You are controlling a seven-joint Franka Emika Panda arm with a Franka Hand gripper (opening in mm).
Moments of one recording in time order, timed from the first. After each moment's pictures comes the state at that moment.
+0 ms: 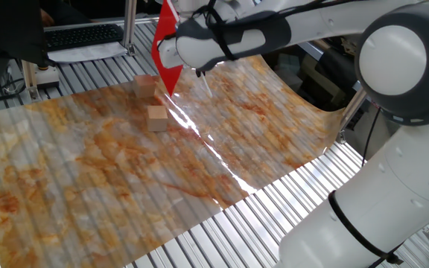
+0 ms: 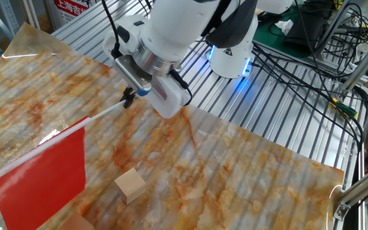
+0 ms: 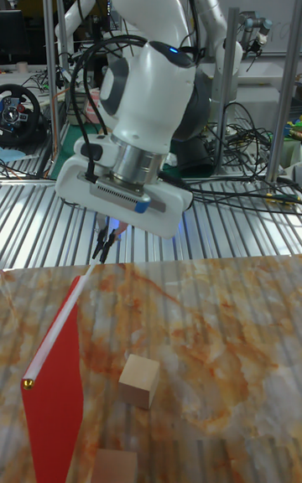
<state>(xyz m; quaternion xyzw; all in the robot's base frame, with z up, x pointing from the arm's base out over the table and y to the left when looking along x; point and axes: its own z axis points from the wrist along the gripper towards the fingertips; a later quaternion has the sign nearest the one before) 0.549 -0.054 0.302 0.08 0.98 -0.17 0.10</state>
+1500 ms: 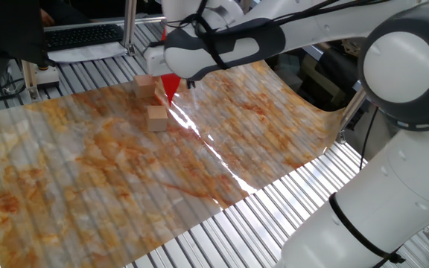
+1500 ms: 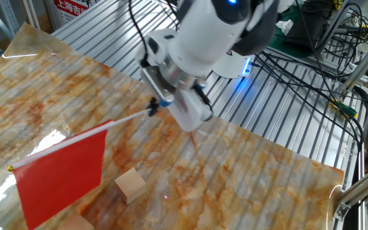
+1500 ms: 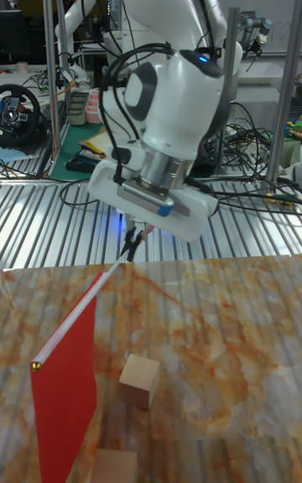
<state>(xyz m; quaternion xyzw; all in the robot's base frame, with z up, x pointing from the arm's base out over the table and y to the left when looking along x) 0.526 0.006 0.285 0.17 0.97 -0.16 0.08</state>
